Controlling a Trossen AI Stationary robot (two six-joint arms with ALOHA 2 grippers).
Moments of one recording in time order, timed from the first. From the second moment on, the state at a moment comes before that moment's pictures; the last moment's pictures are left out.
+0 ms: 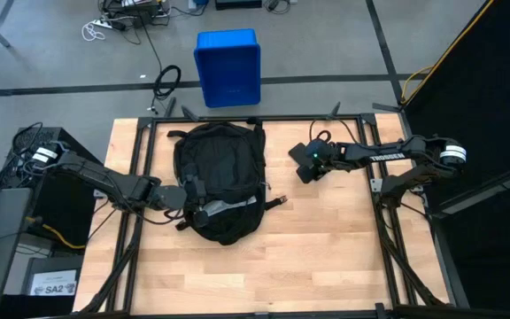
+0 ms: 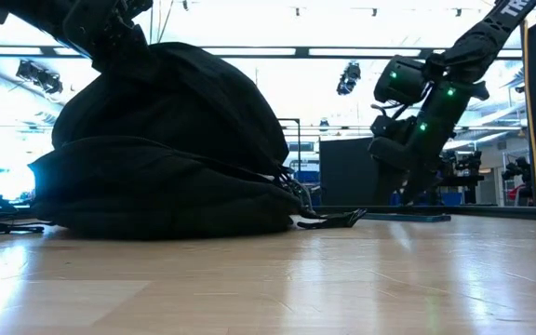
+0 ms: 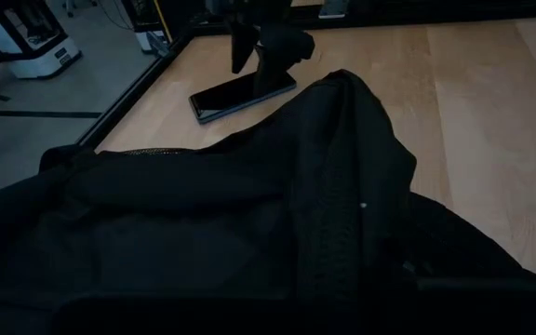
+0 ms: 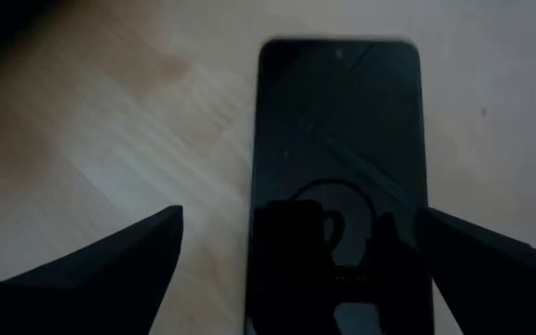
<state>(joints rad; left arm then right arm) -0.30 1.02 0.57 -0.06 -0.58 -0.16 -0.38 1.39 0.58 -0.21 0.22 0.41</state>
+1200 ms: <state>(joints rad) -0.30 1.02 0.57 -0.07 -0.58 -0.13 -0.38 1.38 0.42 -0.15 0.20 0.54</state>
